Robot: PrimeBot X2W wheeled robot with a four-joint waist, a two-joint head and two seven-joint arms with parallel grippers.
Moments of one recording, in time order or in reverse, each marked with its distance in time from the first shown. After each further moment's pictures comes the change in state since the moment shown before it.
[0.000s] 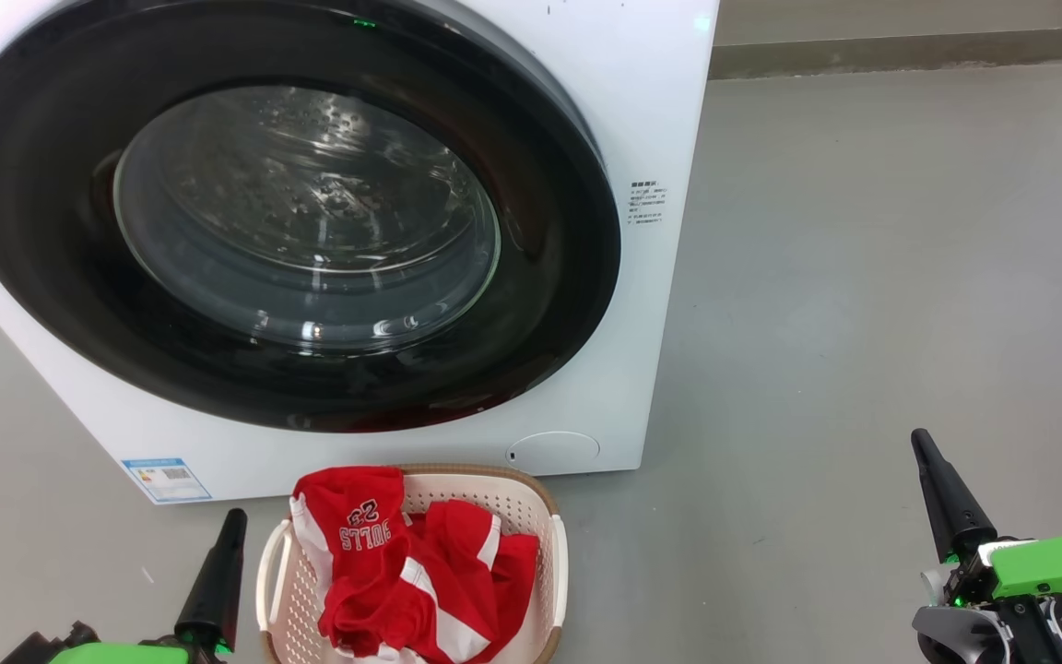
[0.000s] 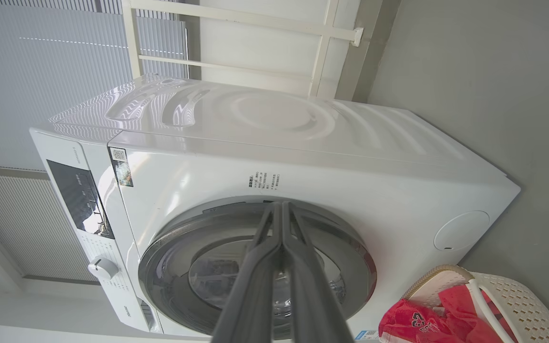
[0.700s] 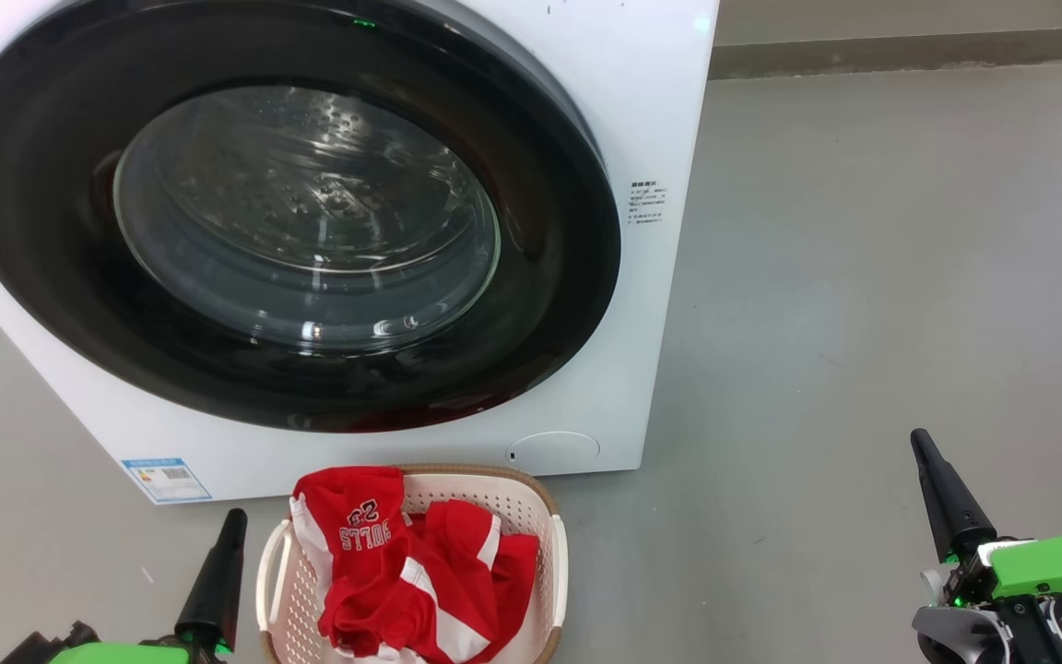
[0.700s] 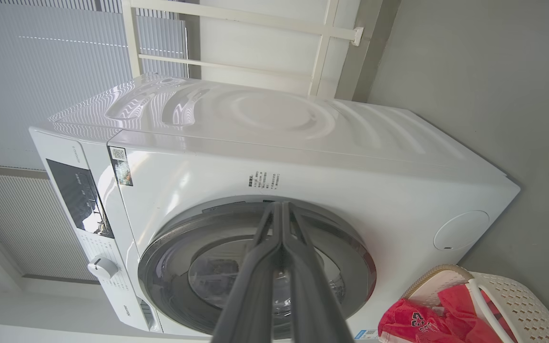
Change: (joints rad) left arm 0.000 0.000 0.000 0.000 0.004 0.000 0.000; right arm 0.000 -0.002 0.002 0.000 0.000 0.000 0.000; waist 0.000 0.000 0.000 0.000
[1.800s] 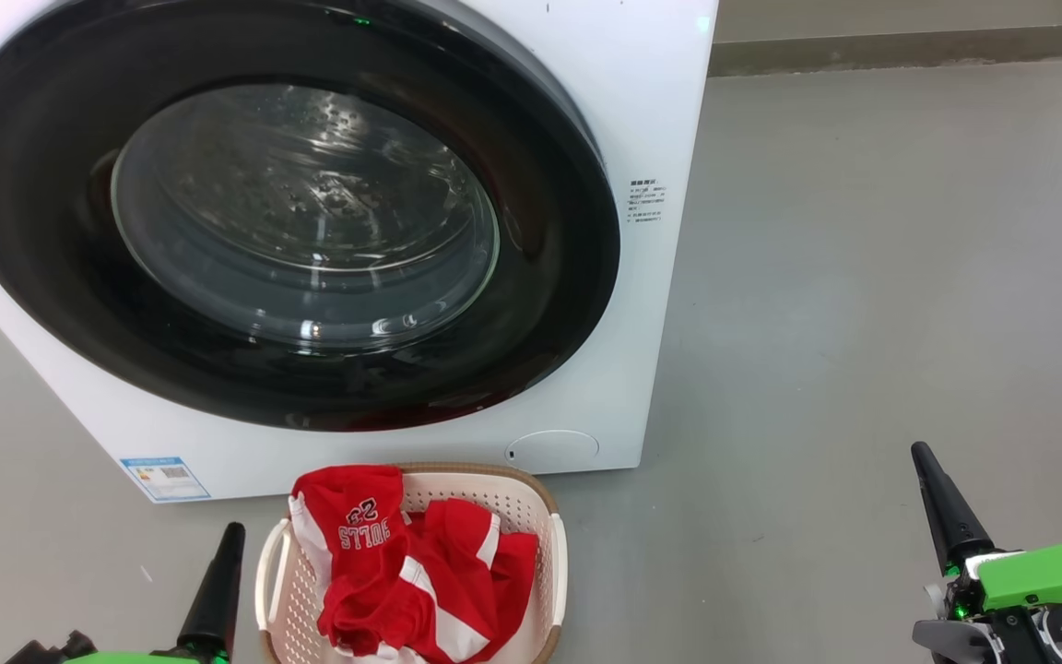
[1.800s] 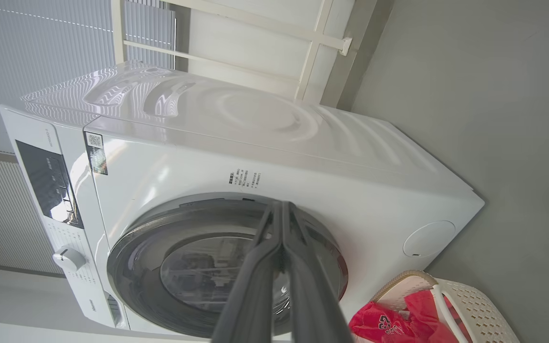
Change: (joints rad) left arm 0.018 -0.003 0.000 0.003 0.116 0.000 -0.031; right arm 0.017 -0.005 0.011 0.007 -0.104 0.001 -0.034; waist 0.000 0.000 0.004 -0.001
